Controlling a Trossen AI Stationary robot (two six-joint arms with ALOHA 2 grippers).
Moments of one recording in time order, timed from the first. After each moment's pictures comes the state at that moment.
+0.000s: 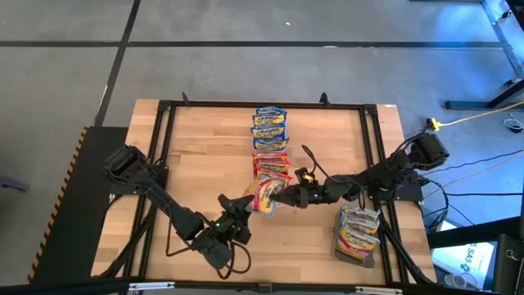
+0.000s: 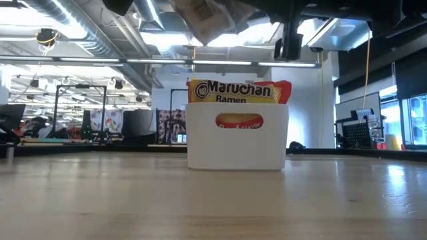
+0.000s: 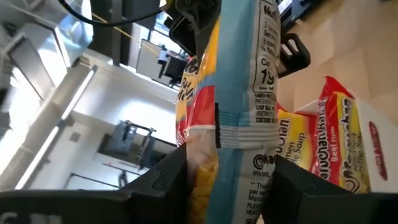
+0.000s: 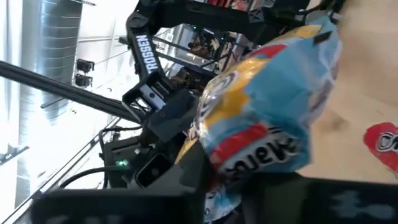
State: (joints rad) left arm -0.69 1.80 1.20 0.04 -1.45 0.50; right arm 0.33 1.59 0.64 1.05 0.24 1.22
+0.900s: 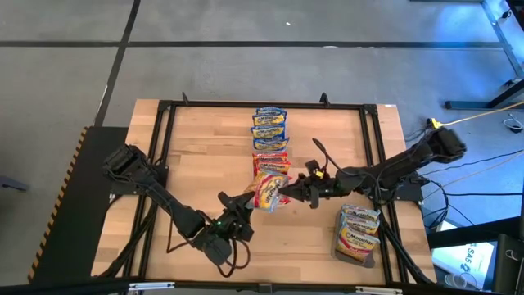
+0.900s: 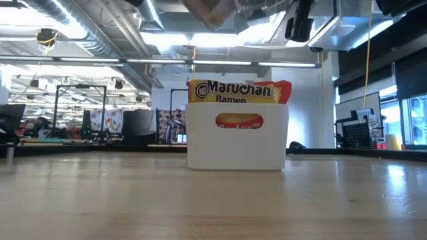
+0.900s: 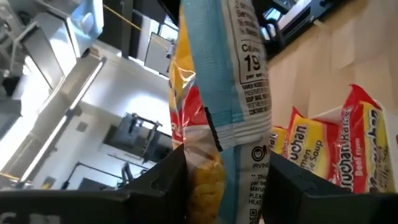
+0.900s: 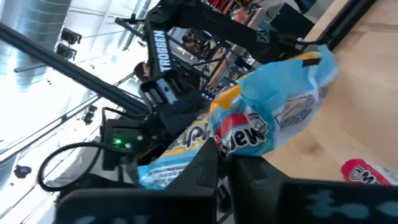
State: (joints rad) left arm -0.67 1.80 1.20 0.17 -1.48 0.61; right arm 0.33 1.36 0.64 0.79 0.22 1.00
